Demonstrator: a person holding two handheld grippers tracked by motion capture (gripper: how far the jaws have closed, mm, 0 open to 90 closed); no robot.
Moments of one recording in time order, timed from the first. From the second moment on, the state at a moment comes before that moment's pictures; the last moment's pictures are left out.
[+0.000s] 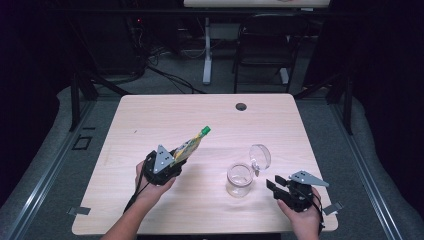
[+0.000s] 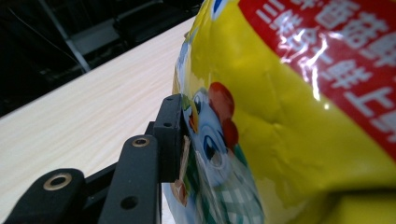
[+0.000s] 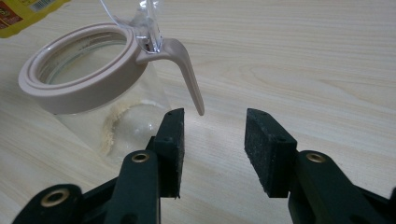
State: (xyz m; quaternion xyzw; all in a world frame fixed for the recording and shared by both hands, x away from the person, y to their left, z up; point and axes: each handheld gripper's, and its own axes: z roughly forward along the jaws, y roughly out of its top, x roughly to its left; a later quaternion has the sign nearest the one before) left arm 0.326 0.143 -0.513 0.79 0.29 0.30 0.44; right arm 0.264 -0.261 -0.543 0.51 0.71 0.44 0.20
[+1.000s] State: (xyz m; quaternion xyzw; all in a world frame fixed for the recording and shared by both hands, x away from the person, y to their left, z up) left arm 0.302 0.126 -0.522 0.82 0.22 0.38 0.36; right arm 0.264 -0.260 -0.544 0.50 0.71 0.44 0.21
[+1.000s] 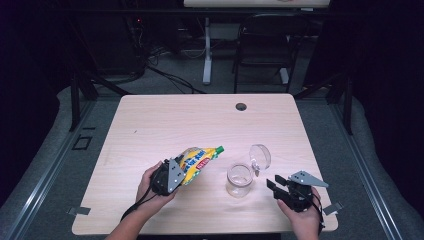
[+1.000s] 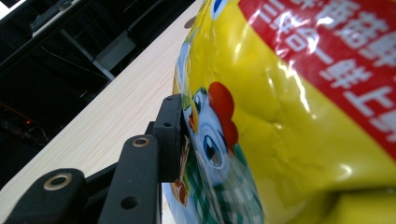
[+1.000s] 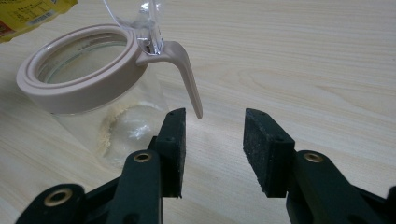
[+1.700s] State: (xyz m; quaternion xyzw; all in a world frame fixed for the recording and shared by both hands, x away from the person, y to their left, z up) left arm 0.298 0.124 -0.525 0.83 0.20 0.40 0.33; right arm 0.263 -0.260 -0.545 0.51 0.71 0.45 0.20
